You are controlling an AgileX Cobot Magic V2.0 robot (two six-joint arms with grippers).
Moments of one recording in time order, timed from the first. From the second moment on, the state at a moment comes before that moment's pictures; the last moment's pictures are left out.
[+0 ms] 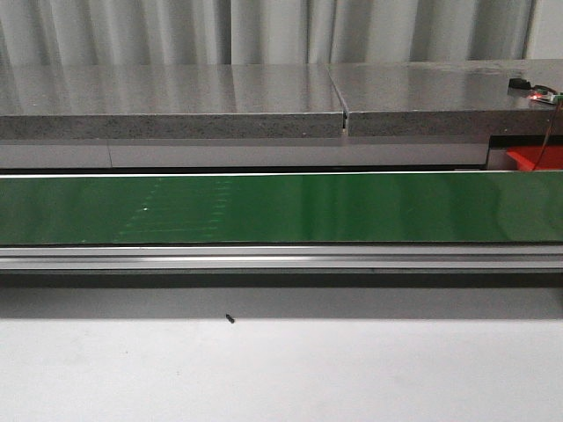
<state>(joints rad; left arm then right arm) -0.01 0.30 -0.43 -0.10 0.61 0.05 -0.42 1.79 -1.67 0.28 0.79 -0.30</state>
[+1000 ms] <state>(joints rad) -0.01 0.30 -0.43 -0.10 0.61 0.05 -0.04 0.81 -0.83 0.29 0.63 -0.32</state>
